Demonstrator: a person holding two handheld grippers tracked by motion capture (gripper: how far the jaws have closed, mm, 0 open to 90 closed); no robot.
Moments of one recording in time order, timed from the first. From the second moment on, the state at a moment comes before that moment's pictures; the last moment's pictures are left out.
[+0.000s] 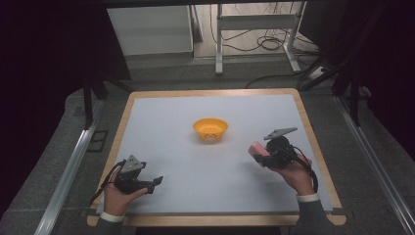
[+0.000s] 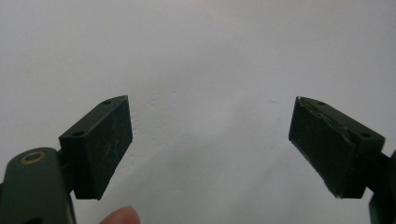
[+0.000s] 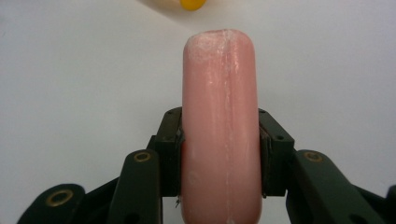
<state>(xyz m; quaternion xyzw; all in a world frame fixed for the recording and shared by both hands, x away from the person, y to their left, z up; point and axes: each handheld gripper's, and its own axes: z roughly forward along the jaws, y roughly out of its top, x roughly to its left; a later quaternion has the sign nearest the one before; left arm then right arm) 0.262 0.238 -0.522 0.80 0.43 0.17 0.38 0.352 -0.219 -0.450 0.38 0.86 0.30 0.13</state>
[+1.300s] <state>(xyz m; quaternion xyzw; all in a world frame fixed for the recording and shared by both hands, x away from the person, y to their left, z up) 0.262 0.238 -0.522 0.80 0.43 0.17 0.38 0.376 -0.211 -0.435 0.37 0.86 0.31 0.14</state>
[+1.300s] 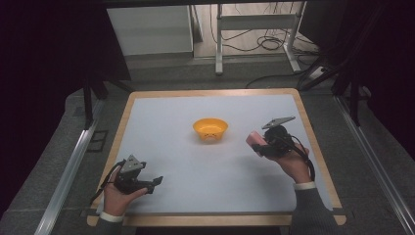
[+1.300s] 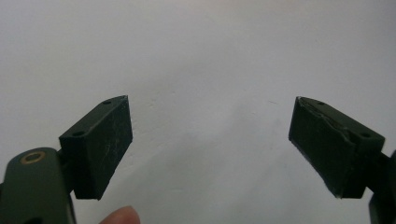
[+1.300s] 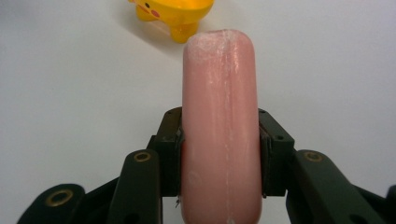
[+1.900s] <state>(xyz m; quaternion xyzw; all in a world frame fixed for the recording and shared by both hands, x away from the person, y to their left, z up) 0.262 0.238 -0.522 0.80 0.43 0.17 0.38 0.389 -0.205 -0.427 0.36 0.87 0.32 0.14</state>
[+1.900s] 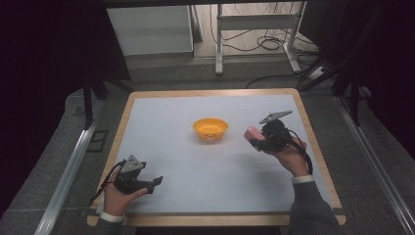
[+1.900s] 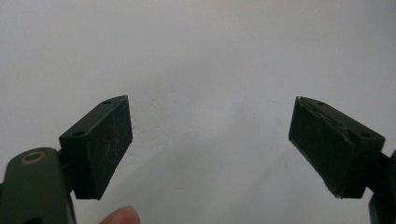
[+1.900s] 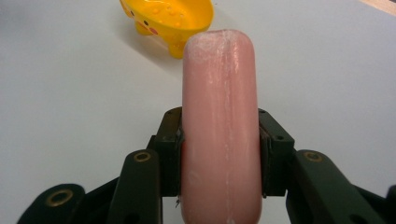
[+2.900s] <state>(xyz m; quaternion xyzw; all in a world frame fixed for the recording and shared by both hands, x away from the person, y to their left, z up) 0.262 0.237 -0.523 0.80 0.43 0.17 0.38 0.405 -0.195 -0.419 0.34 0.87 0.33 0.15</state>
